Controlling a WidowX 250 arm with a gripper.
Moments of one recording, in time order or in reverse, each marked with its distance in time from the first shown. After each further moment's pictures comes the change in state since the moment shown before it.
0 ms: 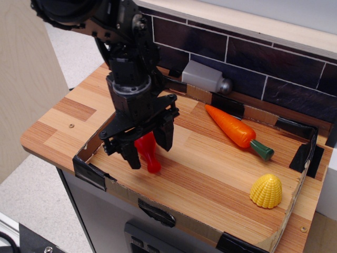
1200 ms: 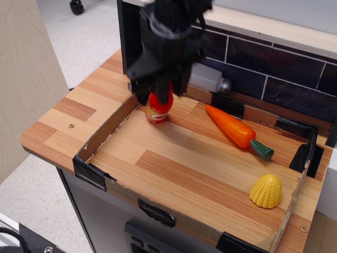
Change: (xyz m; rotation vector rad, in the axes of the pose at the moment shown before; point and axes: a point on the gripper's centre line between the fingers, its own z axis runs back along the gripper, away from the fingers) arm 0.010 -0.047 0.052 -0.015 -0.299 -0.068
